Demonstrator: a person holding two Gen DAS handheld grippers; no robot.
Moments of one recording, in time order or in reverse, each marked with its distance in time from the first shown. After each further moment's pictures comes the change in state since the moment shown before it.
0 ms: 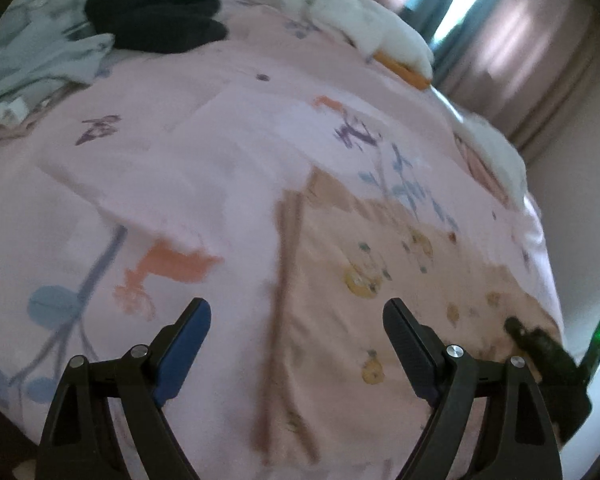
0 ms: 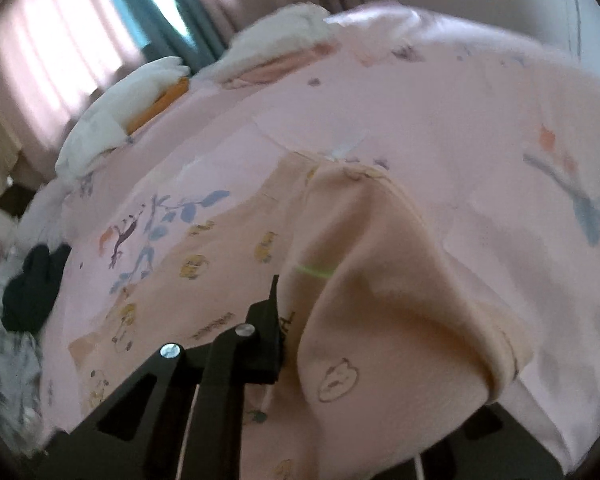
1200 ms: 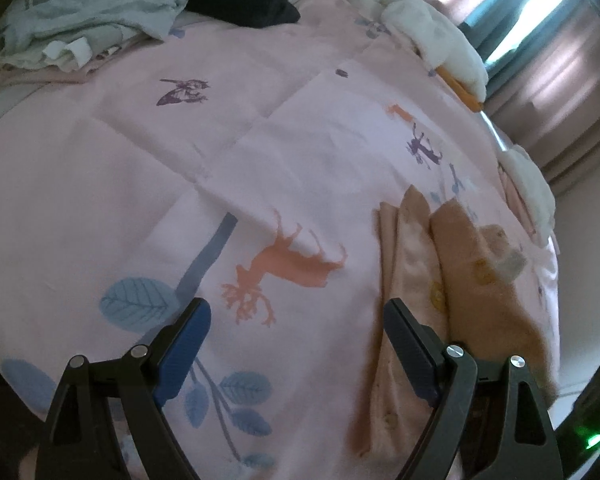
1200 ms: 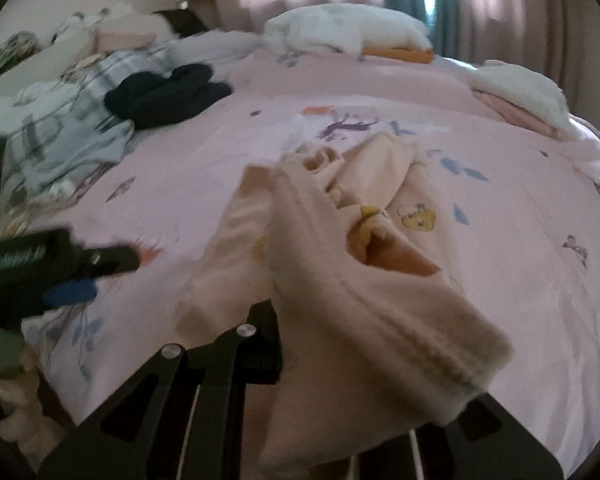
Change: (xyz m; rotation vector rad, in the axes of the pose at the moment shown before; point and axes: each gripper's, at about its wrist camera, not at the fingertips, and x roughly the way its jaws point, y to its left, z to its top) left arm -0.005 0.064 0.006 -0.159 0.062 0.050; right arm -0.019 0.139 -0.113 -0.729 0.118 0.289
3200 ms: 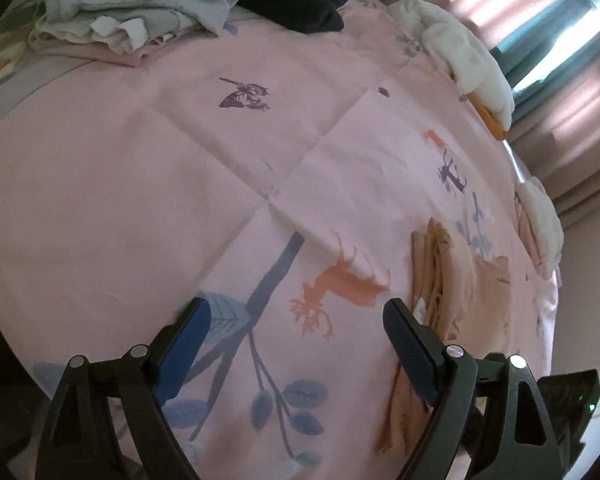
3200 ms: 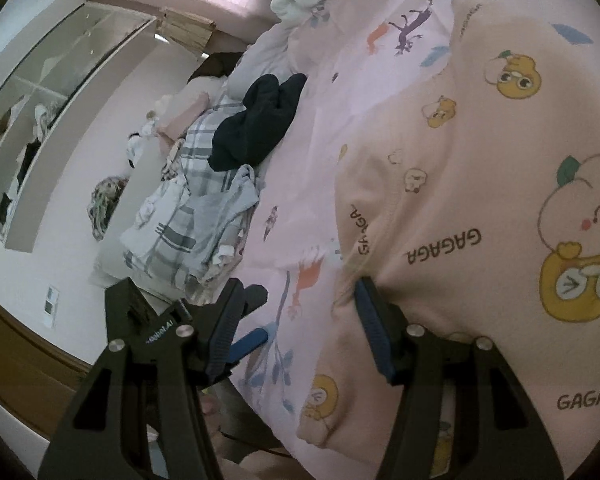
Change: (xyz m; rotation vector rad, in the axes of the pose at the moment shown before) left arm -0.013 0.029 0.008 -0.107 -0.007 0.026; right arm 0.027 0.004 0.001 0.608 0.111 0.743
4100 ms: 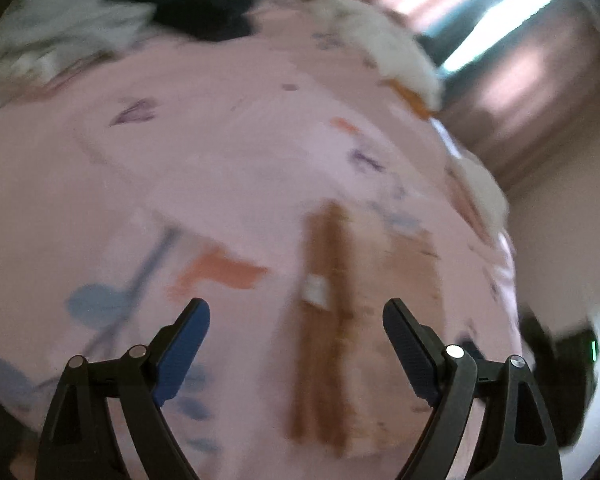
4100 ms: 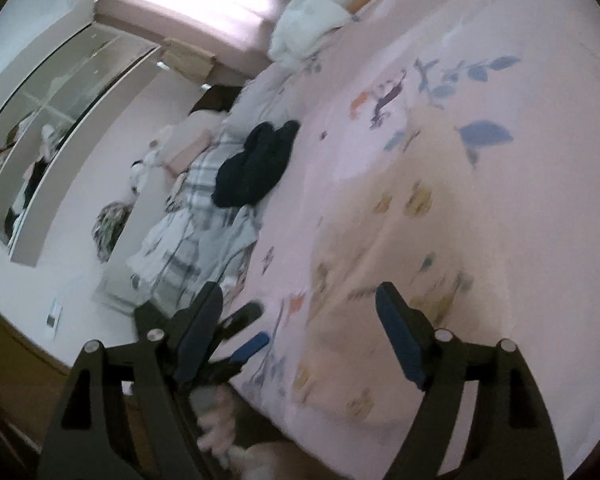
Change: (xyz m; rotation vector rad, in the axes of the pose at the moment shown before) left arm -0.013 -0.053 -0.024 0.187 -0.034 -0.228; right arm -0.092 -0.012 0.043 0.013 -0.111 -0.060
